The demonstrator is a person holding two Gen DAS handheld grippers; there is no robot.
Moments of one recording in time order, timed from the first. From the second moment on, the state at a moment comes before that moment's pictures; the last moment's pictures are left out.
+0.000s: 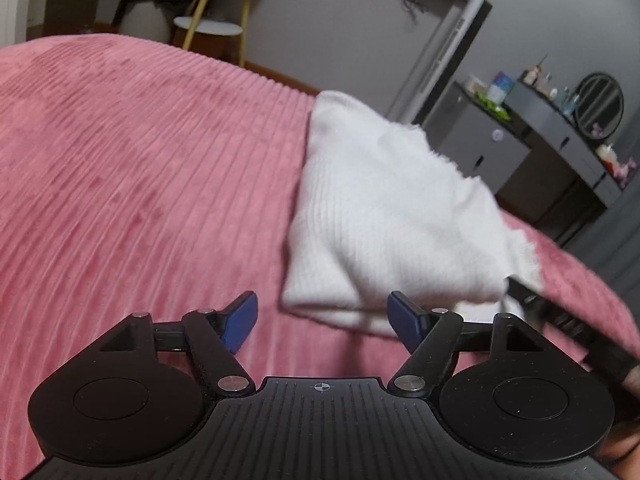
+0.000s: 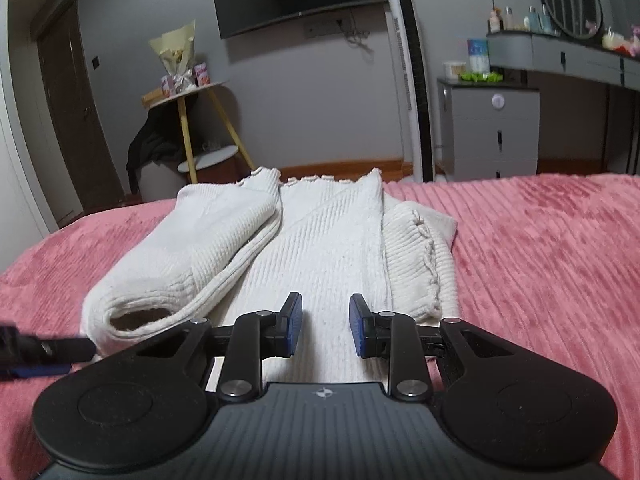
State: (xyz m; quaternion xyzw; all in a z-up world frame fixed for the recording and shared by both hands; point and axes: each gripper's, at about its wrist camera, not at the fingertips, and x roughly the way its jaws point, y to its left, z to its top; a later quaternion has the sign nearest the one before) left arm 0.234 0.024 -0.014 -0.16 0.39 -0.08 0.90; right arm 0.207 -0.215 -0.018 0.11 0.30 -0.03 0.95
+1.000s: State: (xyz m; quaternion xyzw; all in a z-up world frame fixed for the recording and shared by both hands) left arm 0.230 0.042 -0.022 -0.18 0.36 -0.09 0.91; right arm 0.293 -0.165 0.032 0.07 0.31 0.04 0.95
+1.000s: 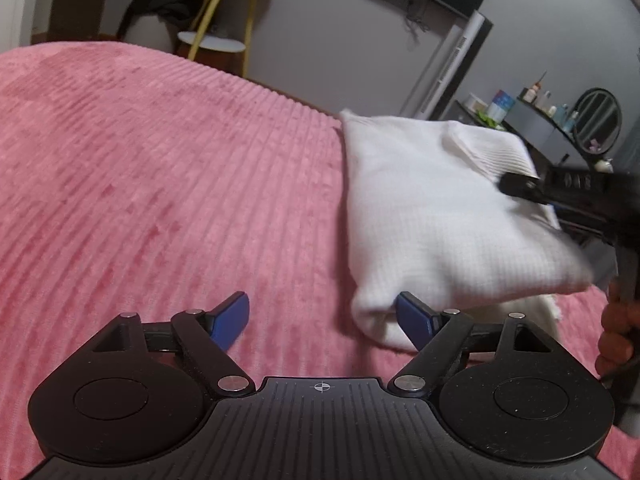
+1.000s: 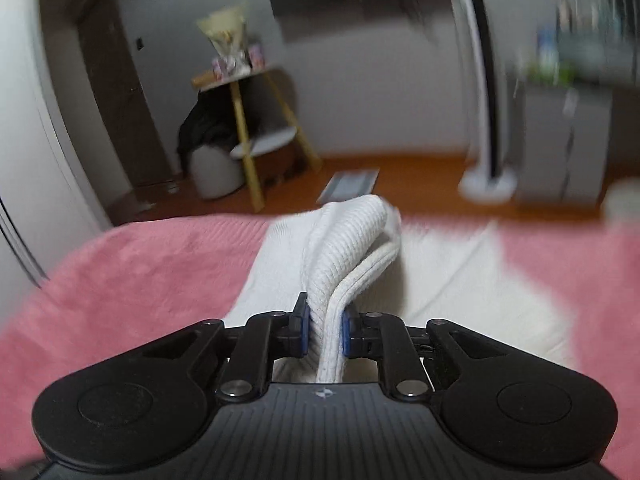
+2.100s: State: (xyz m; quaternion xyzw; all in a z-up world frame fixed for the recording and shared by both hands) left arm 0.242 -0.024 0.008 -0.07 0.36 -0.12 0.92; right arm 0.213 -0.230 -0.012 0.07 0.30 -0.08 0.95
